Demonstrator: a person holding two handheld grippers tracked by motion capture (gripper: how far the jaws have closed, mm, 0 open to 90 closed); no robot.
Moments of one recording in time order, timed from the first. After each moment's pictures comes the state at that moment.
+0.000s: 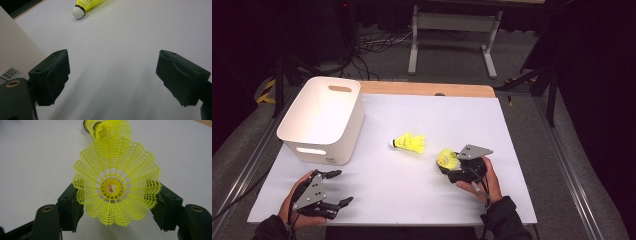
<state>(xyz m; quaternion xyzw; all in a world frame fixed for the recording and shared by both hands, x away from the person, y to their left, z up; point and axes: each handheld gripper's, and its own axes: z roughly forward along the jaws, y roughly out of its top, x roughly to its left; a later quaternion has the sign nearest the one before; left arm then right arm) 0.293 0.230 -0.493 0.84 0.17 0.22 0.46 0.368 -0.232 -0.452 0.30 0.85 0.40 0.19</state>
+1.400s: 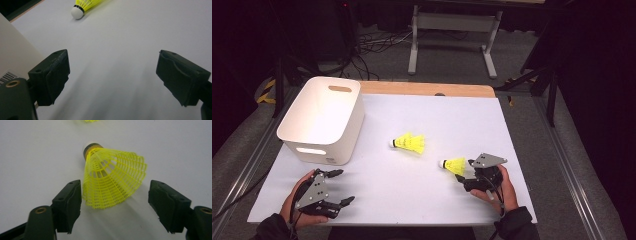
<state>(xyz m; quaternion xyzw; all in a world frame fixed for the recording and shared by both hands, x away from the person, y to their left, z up) 0.296 0.227 -0.493 0.84 0.16 0.22 0.46 0.347 -0.271 -0.461 0.33 0.85 0.35 0.21</state>
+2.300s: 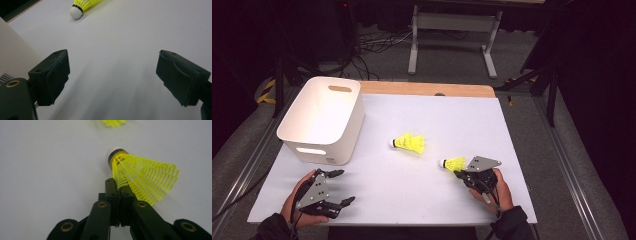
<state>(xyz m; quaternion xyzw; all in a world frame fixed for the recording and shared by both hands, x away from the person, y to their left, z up) 0.297 0.225 -0.494 0.85 0.16 0.22 0.46 0.344 -0.258 -0.463 0.28 0.87 0.36 0.20</state>
